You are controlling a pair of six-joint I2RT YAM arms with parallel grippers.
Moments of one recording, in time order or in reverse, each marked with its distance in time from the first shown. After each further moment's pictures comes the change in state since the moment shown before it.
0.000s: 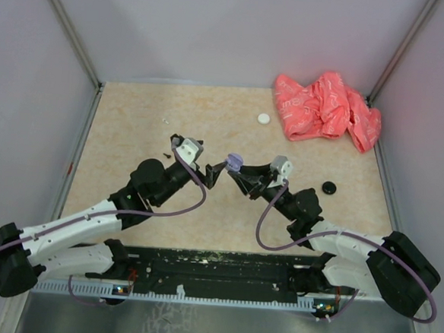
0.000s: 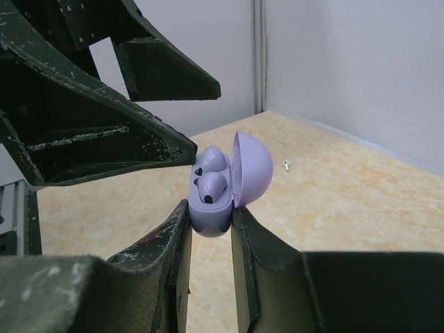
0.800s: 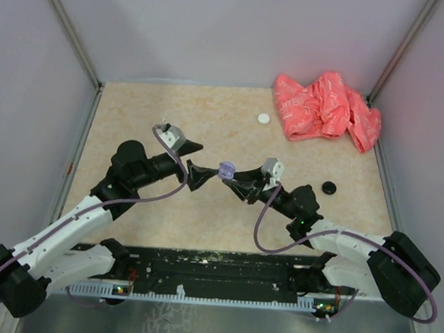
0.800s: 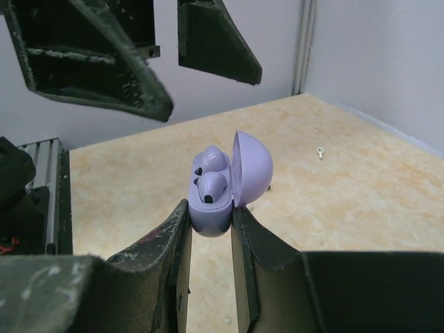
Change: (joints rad) left arm 0.294 -0.067 0.042 -0.173 0.552 -0.167; right arm -0.003 0.000 0.014 -0.082 -0.140 -0.028
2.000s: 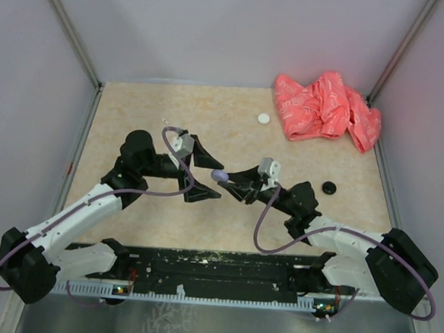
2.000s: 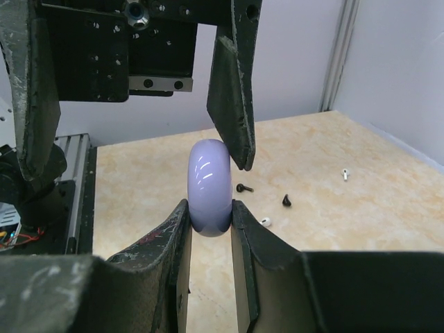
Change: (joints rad) left arm 0.034 0.140 0.061 0.085 0.648 -0.022; right arm 0.000 0.026 0.052 0.010 -0.129 -0.008
